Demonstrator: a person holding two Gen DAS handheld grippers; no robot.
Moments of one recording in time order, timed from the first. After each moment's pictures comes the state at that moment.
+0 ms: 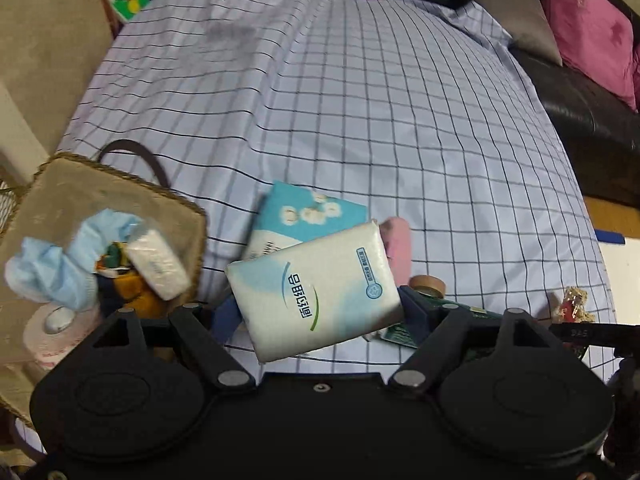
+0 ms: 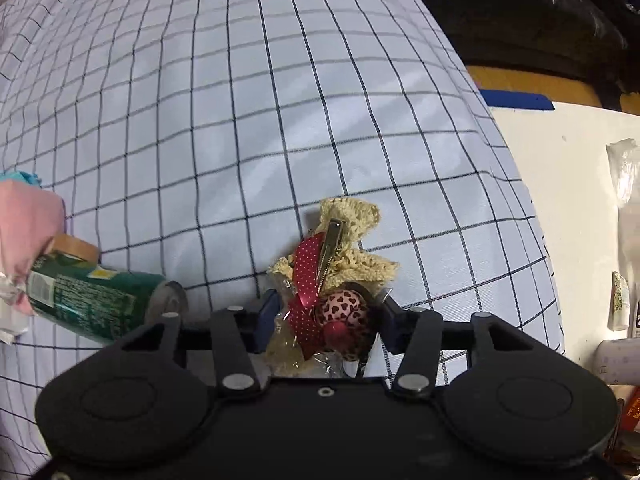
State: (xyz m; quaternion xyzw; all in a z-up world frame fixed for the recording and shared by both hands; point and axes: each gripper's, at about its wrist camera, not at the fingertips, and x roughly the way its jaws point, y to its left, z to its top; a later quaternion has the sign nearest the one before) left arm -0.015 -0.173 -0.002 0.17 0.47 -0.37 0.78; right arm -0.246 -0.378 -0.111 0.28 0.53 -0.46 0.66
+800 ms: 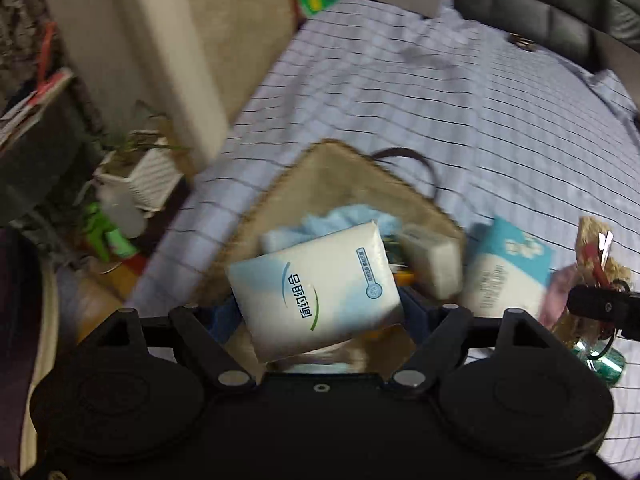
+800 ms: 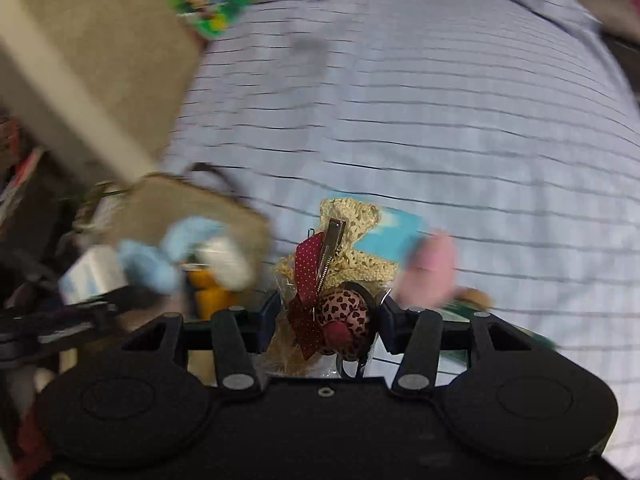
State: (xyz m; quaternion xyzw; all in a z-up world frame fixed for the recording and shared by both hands) left arm 0.075 -0.031 0.029 0.14 0.47 -0.20 0.85; right arm -0.056 -0.211 0.023 0.26 0.46 -0.19 0.83
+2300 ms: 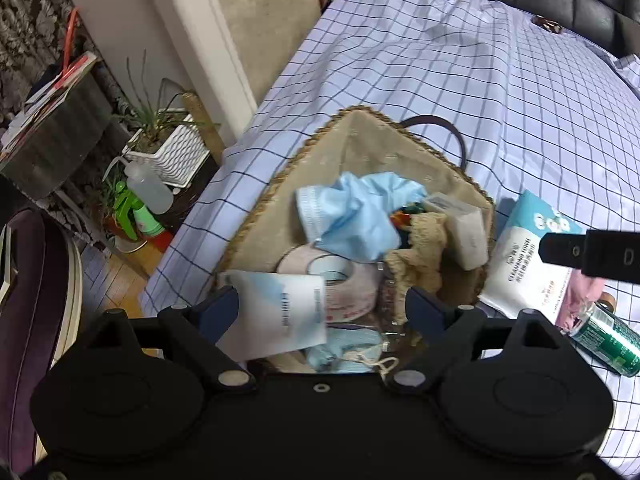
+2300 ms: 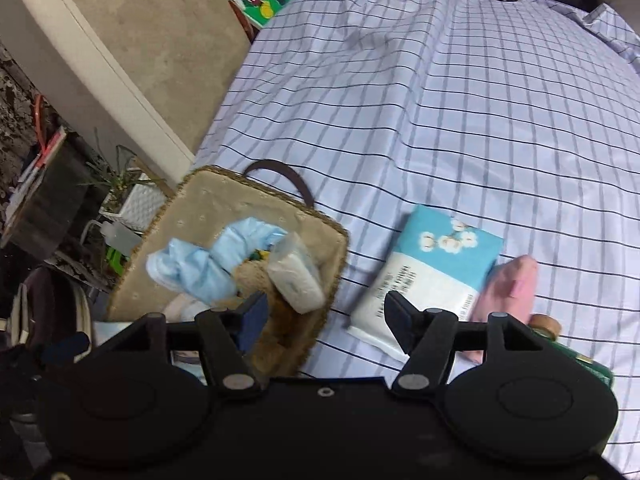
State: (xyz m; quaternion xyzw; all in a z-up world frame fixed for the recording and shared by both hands) left arm 0.060 -0.034 0.014 0.17 0.48 -0.17 0.84; right arm -0.003 -0.179 0.026 0.25 0.46 -0.17 0.83
